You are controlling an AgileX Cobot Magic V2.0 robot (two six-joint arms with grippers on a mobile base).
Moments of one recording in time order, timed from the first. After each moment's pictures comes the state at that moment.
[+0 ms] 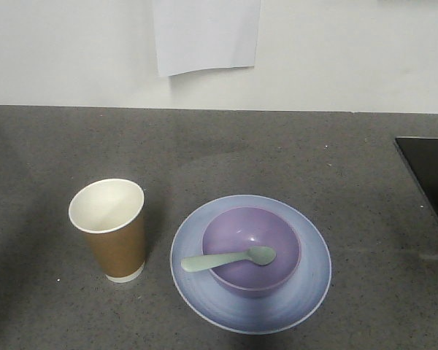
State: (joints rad) left arm -0.22 0.57 -0.58 0.19 0.45 -0.05; right arm 0.28 0.56 -0.67 -0.04 0.54 -0.18
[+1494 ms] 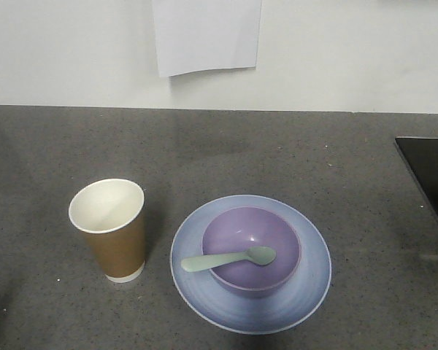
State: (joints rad) left arm -0.15 0.11 -0.03 0.13 0.16 -0.12; right arm 0.28 0.56 -0.67 -0.08 0.53 -0.15
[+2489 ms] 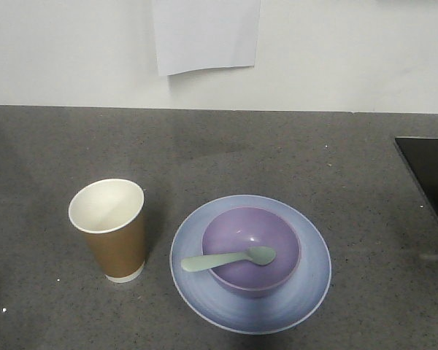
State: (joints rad) left arm -0.02 -0.01 0.03 0.04 0.12 -0.11; right arm 0.28 0.56 -0.67 -0.08 0.53 -0.15
